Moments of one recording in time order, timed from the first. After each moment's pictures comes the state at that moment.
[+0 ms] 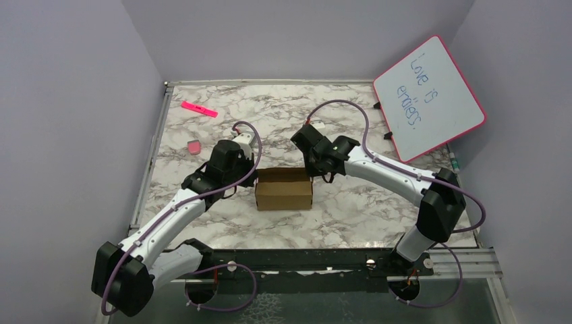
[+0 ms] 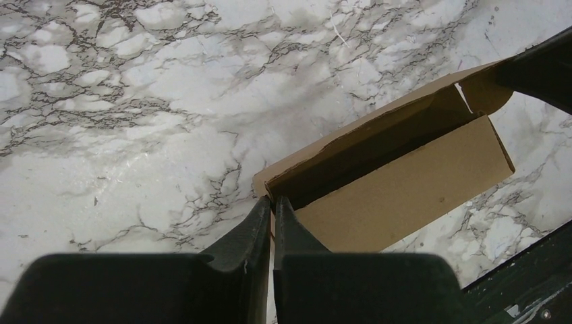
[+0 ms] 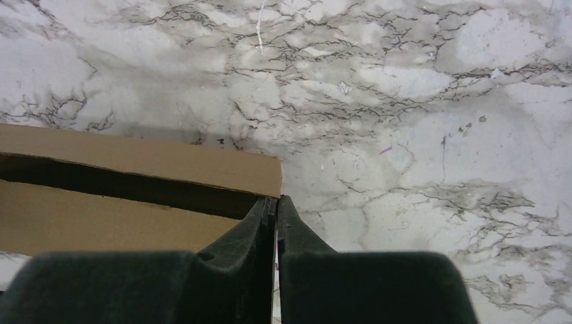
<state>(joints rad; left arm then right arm) -0.51 1.03 0.72 -0.34 0.10 -0.25 0.88 1.64 1.35 -0.78 0.35 0.60</state>
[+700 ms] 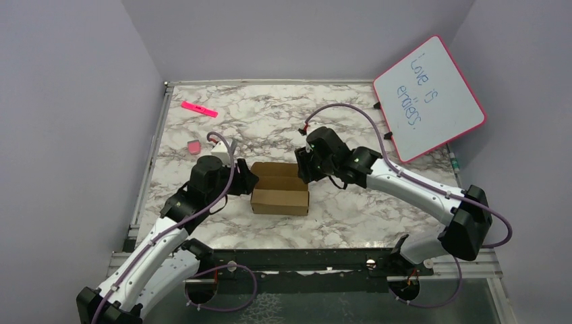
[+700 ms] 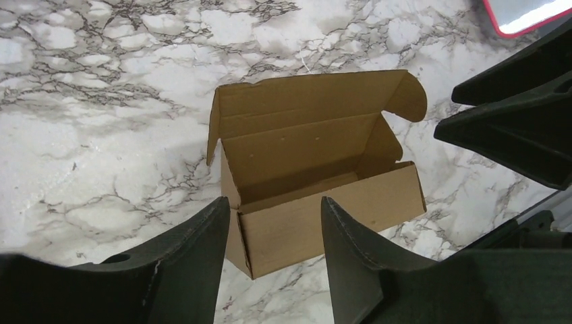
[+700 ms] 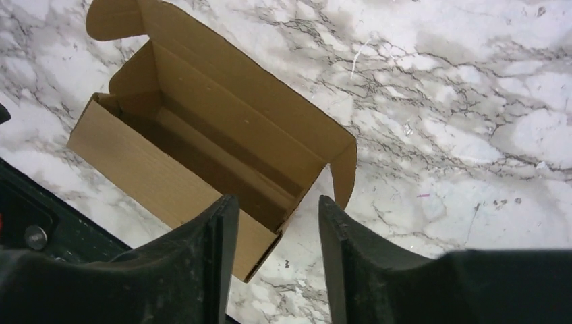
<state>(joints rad) -0.52 0.74 0.65 -0.40 0.05 -0.42 0.89 1.43 1.19 -0.55 0.15 0.37</state>
